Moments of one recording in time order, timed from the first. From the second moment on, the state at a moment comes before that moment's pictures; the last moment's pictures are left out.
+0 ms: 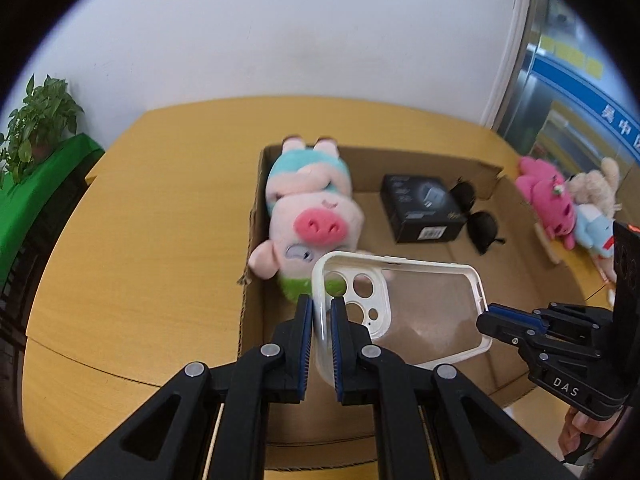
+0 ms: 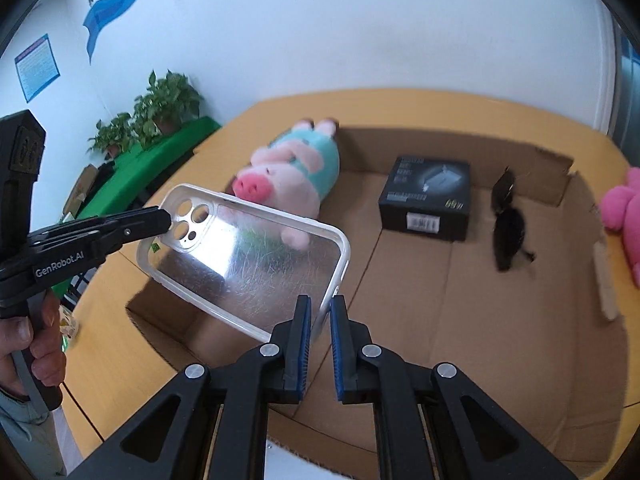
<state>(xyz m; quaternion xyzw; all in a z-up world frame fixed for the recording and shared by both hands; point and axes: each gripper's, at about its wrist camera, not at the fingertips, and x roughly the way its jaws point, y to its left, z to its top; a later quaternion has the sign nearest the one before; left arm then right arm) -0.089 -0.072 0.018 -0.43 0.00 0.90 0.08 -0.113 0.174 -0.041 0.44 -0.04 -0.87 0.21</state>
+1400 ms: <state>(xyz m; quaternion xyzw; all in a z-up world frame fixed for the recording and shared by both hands) 0.001 -0.050 0.055 -0.30 0.05 0.95 0.06 -0.032 0.183 -0.030 0.38 0.01 -0.91 0.16</state>
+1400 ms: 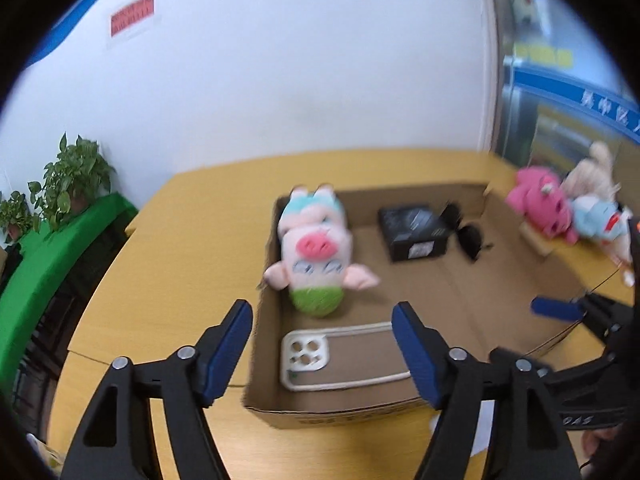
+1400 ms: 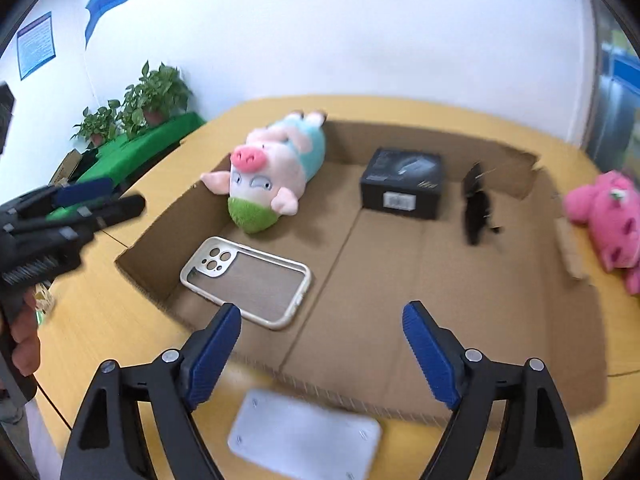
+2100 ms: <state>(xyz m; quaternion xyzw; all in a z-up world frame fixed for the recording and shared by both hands) 0.036 -0.004 0.057 -0.31 -0.01 0.94 0.12 0.033 0.231 -0.006 0.35 0.01 -0.92 0.18</state>
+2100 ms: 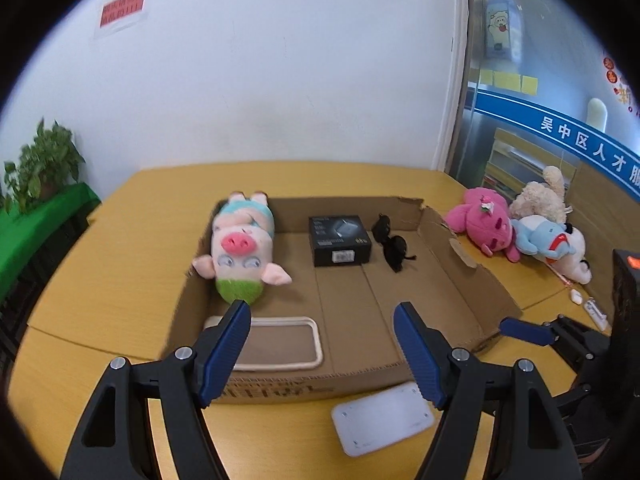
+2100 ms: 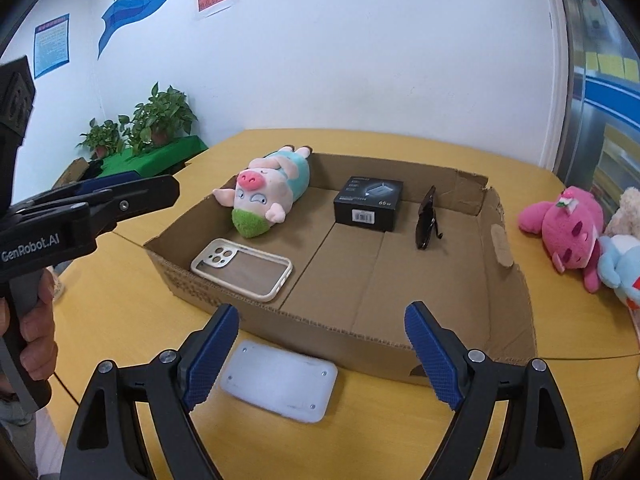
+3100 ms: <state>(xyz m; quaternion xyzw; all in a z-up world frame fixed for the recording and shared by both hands) 0.001 0.002 -0.086 -0.50 -0.12 0.82 0.24 -0.006 0.213 -0.112 0.48 -0.03 -0.83 0.29</state>
